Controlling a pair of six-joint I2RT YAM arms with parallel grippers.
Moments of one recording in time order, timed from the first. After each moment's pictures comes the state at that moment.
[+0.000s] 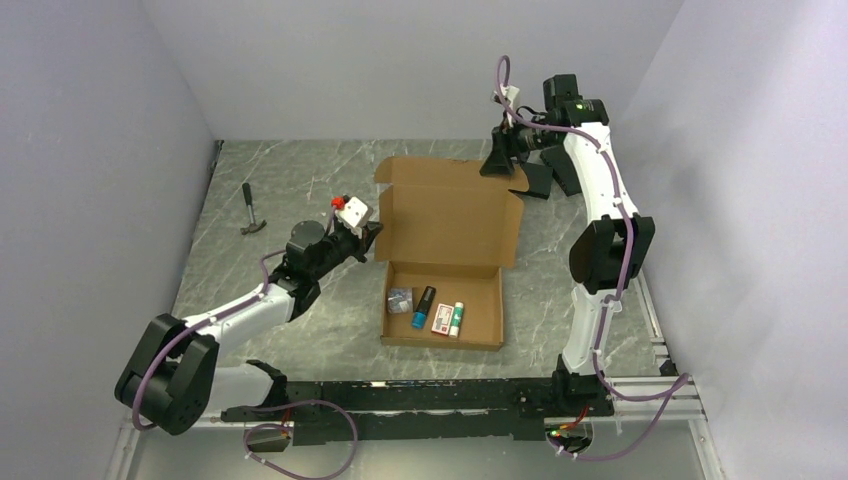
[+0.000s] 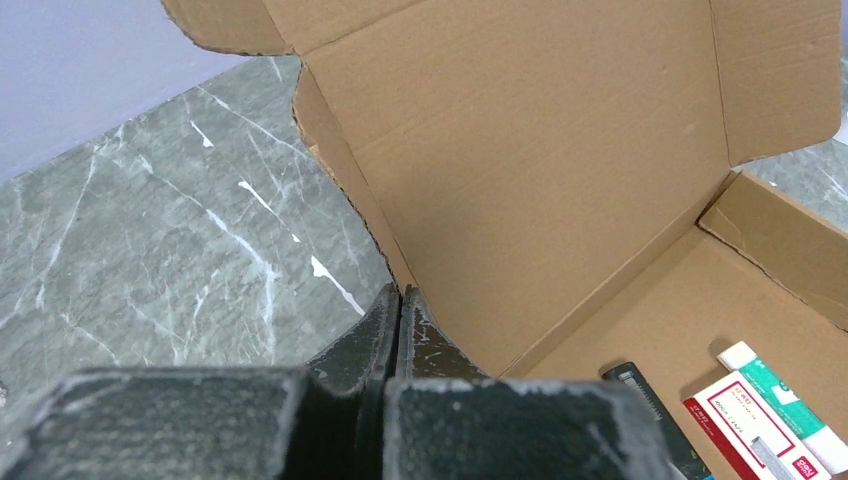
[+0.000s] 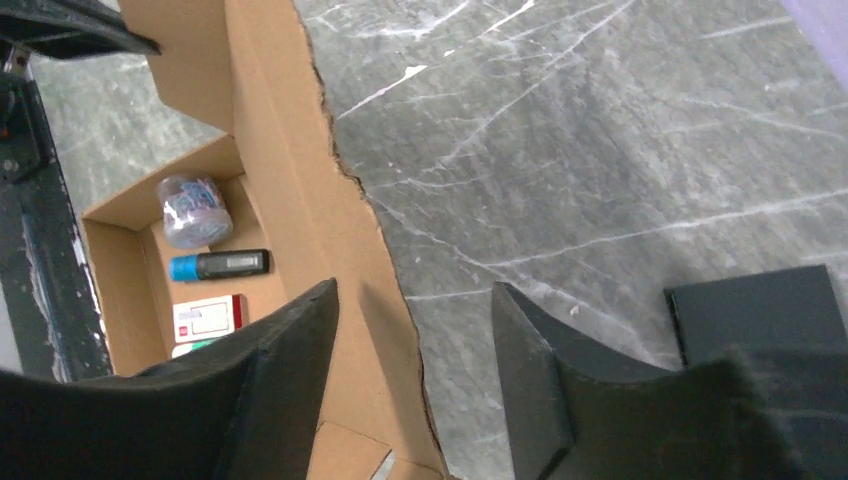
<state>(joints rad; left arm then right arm) -0.49 1.23 0.53 0.61 0.25 0.06 0.08 2.05 2.18 -1.14 -0.90 -0.64</state>
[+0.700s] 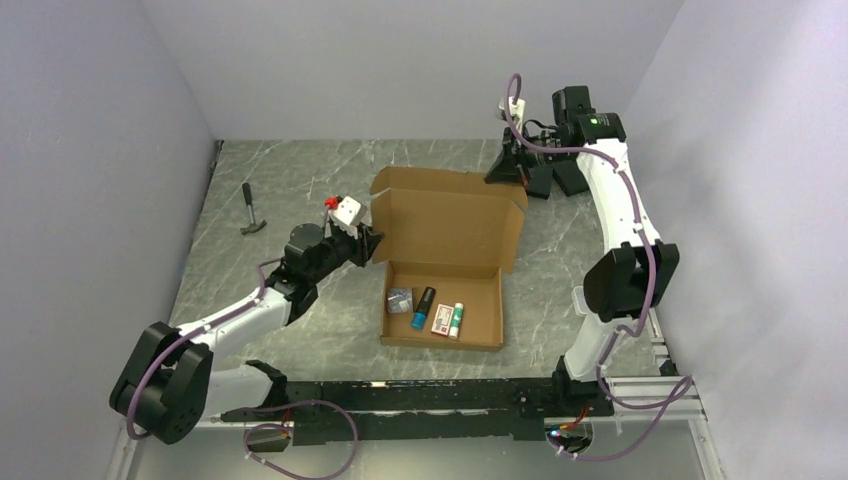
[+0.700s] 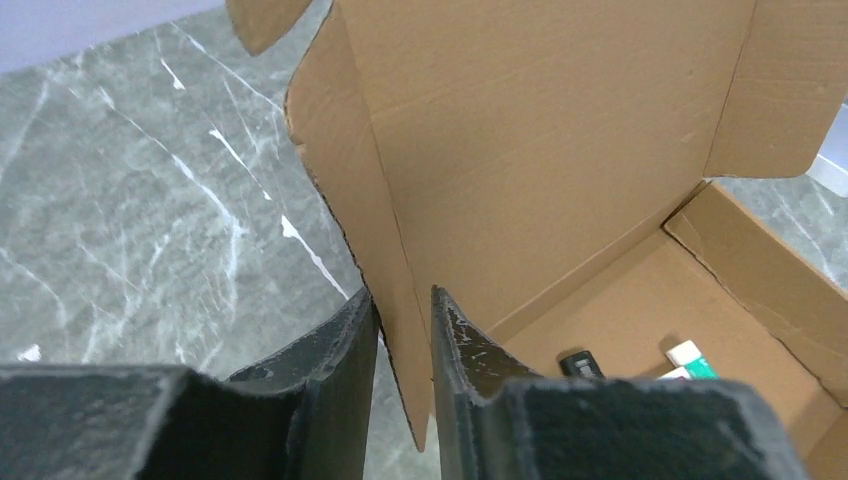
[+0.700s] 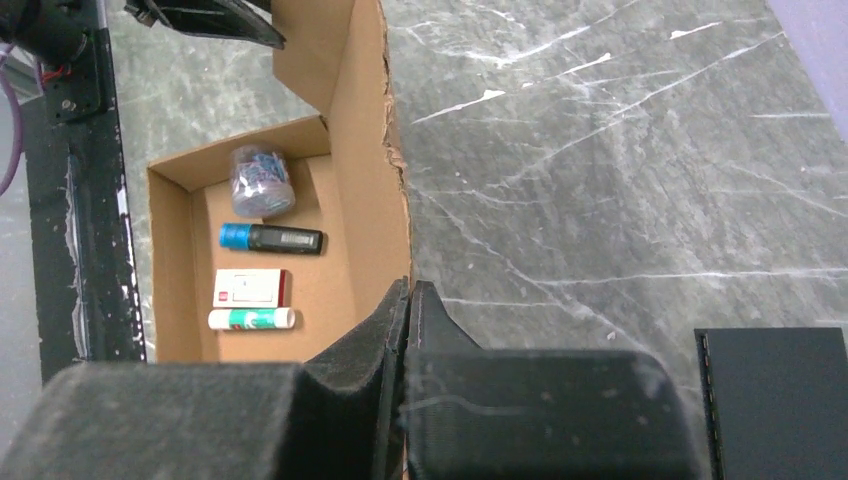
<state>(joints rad) -0.49 1.19 0.51 0.55 0.22 -0.05 0.09 1.84 1.97 -1.18 -1.01 -0.82</state>
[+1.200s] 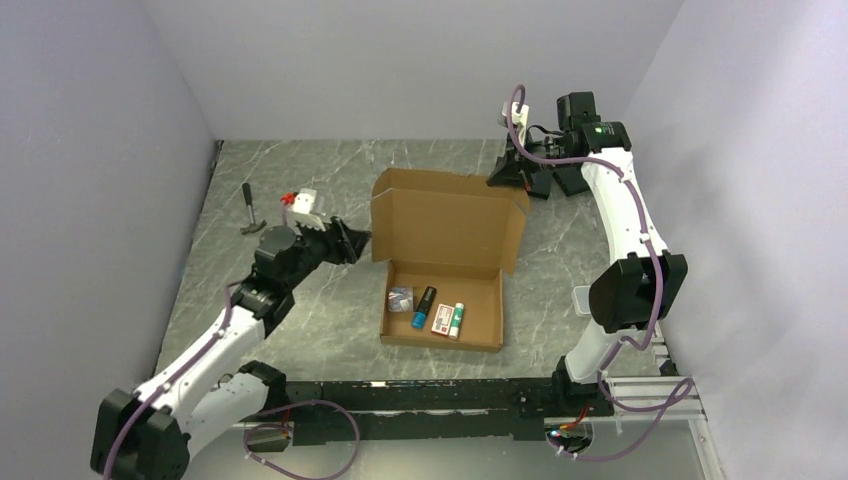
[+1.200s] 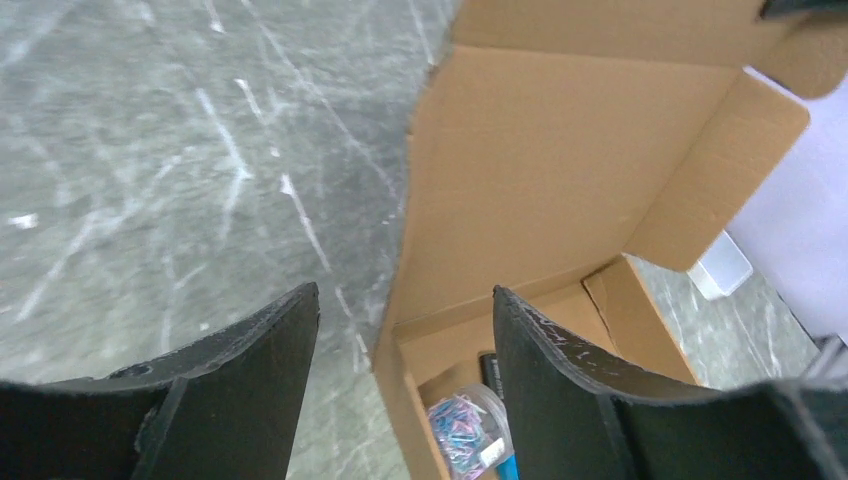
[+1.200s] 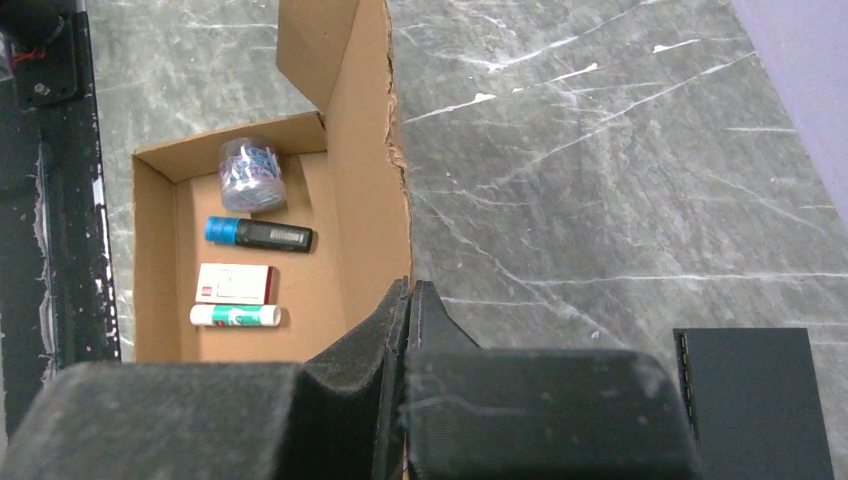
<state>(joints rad) -0.43 0.95 0.54 0.26 0.18 -0.36 0.09 1.73 1.84 -1.11 -1.01 -0.86</state>
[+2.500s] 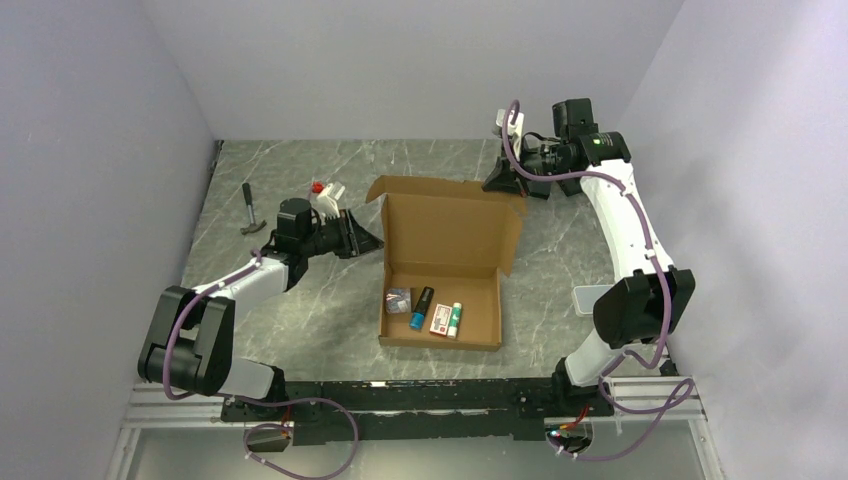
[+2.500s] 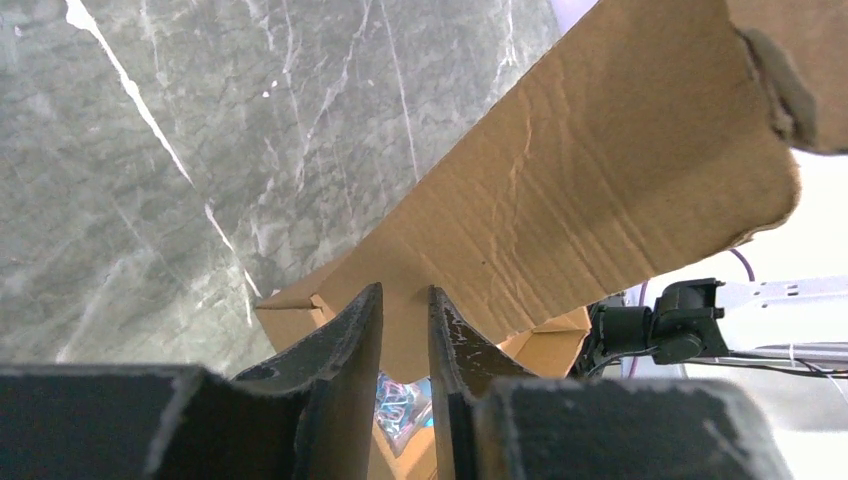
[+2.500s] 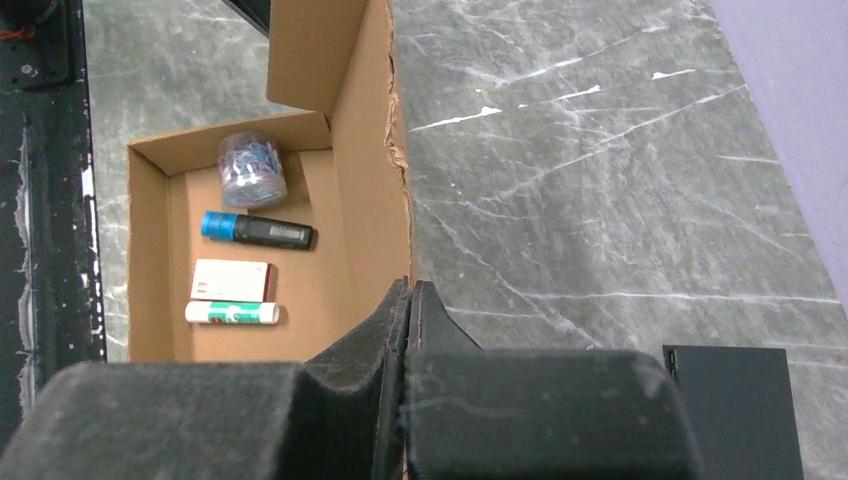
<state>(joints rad) -0.26 1.40 0.66 0.35 0.73 -0.59 0.14 1.63 1.74 -1.04 -0.99 -0.86</state>
